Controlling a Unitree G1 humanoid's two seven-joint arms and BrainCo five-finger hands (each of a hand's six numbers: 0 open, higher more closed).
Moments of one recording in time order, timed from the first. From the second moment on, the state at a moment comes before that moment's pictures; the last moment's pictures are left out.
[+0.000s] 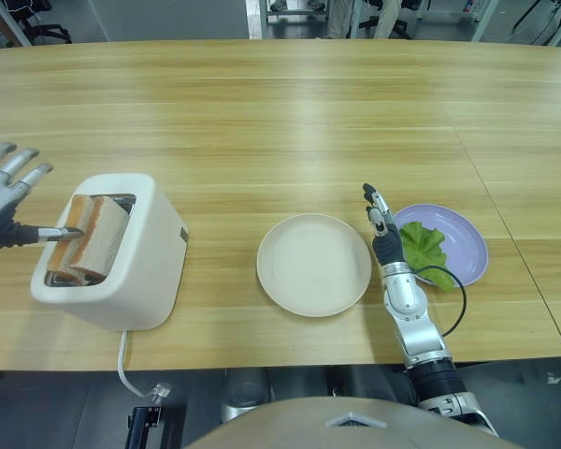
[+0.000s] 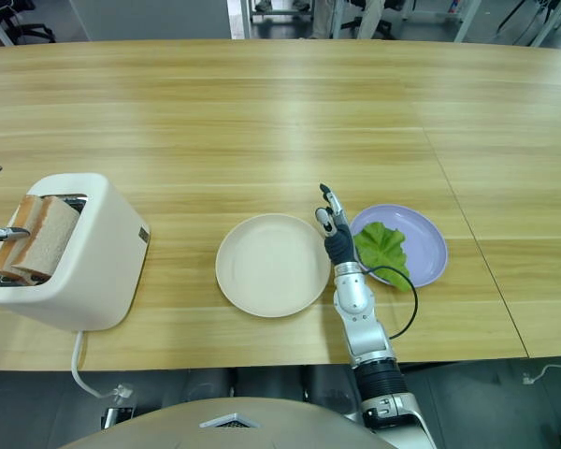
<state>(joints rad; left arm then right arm) 0.37 1.25 0.49 0.09 0.96 -0.33 0.09 -0.03 -0.04 0.14 0.20 -0.24 -0.28 -0.12</state>
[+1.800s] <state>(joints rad) 0.40 0.94 0.51 -0.31 0.77 0.02 -0.44 -0.03 -0.05 0.14 0.23 -0.23 -0.30 -0.15</state>
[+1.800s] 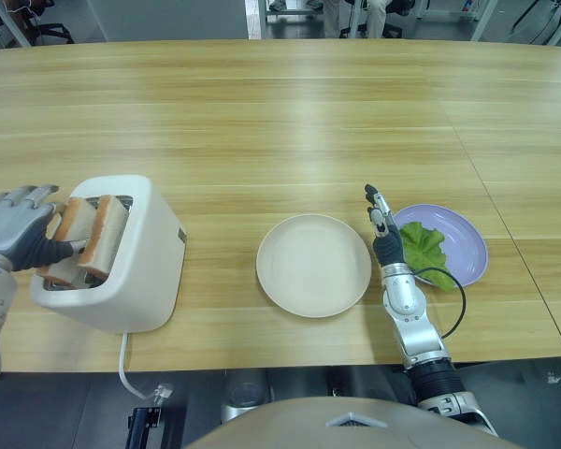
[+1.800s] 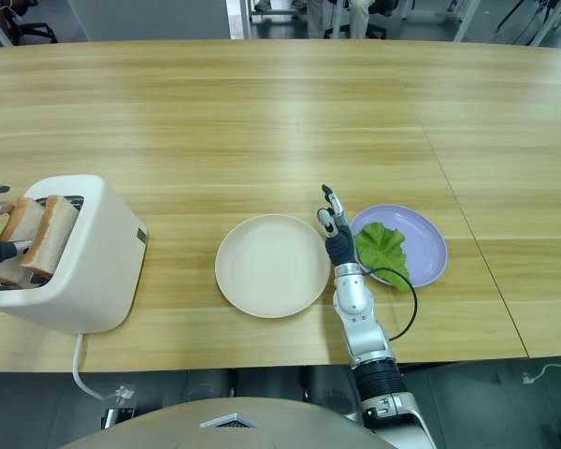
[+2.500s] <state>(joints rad) 0.37 0.90 0.50 -0.36 0.63 0.04 -0.50 -0.03 -0.04 0.14 0.24 -0.25 -0.32 -0.15</state>
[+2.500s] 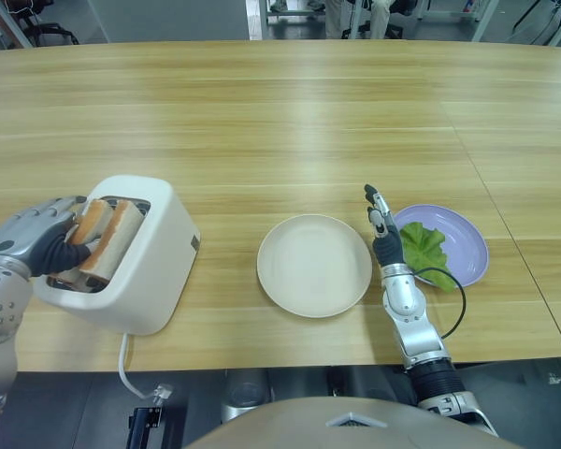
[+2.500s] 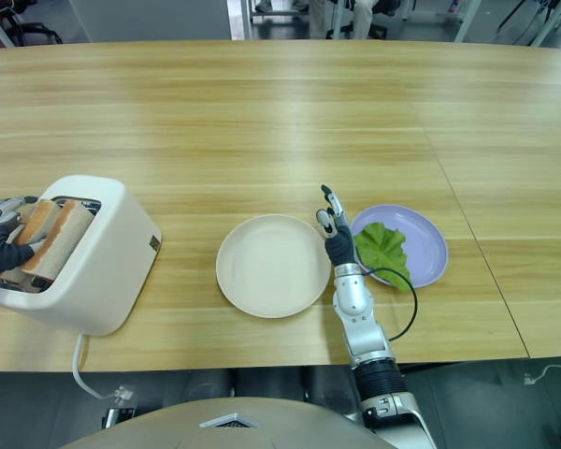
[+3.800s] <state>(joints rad) 0.13 0.92 0.73 -0.46 0.43 0.05 -0.49 -0.04 -0.04 0.14 0.25 -0.25 -0.32 -0.17</state>
